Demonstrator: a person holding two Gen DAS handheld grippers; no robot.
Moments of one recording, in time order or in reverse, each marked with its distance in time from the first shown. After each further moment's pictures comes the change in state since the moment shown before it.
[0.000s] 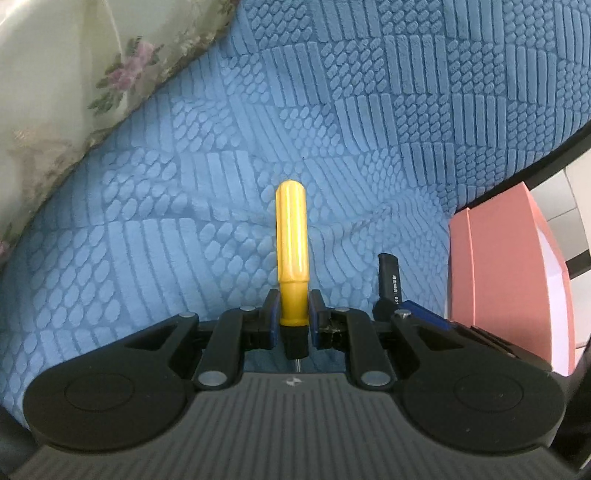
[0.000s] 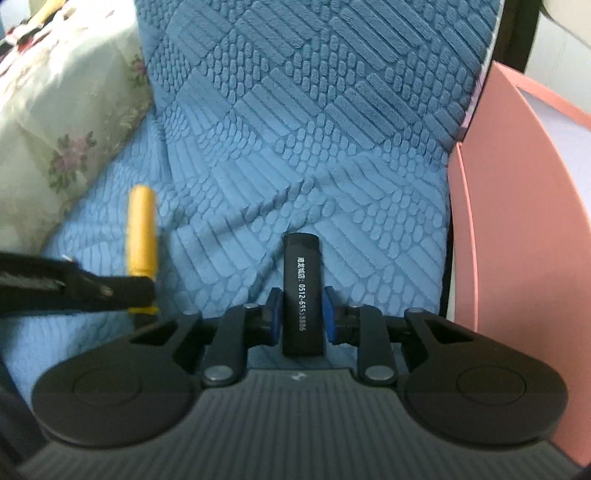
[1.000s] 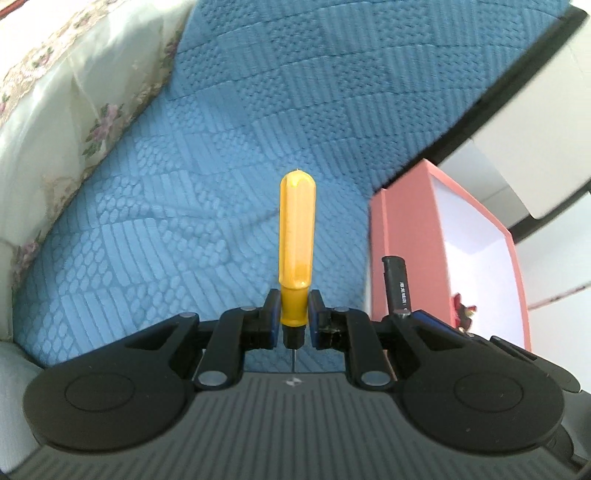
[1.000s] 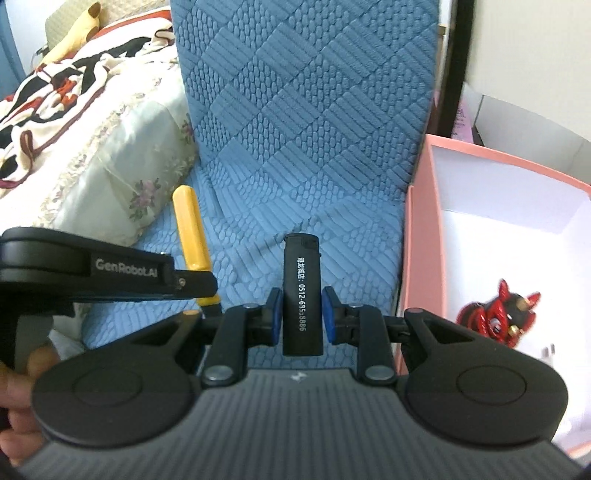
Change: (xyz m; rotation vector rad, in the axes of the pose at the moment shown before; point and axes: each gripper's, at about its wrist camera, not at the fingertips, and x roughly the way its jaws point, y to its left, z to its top) left arm -0.099 -0.067 -0.026 0.109 -0.019 -0.052; right arm -0.142 0.018 -0.026 -0.003 -0.120 -0.003
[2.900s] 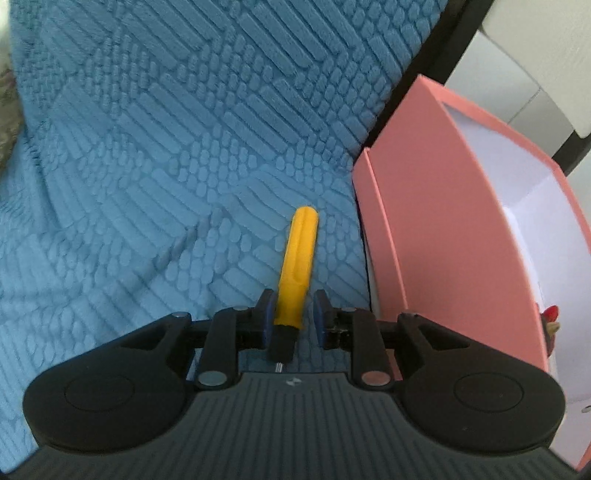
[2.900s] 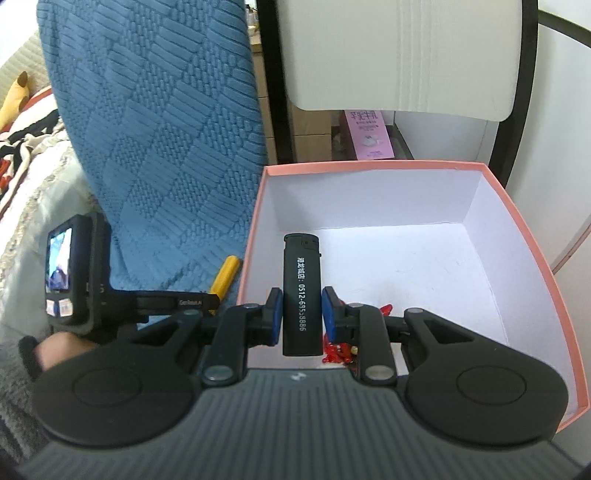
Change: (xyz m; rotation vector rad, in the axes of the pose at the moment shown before) left arm 0.173 -0.072 0.044 0.276 0.064 0.080; right arm -0.031 -0.120 0.002 0.186 -0.068 -0.135
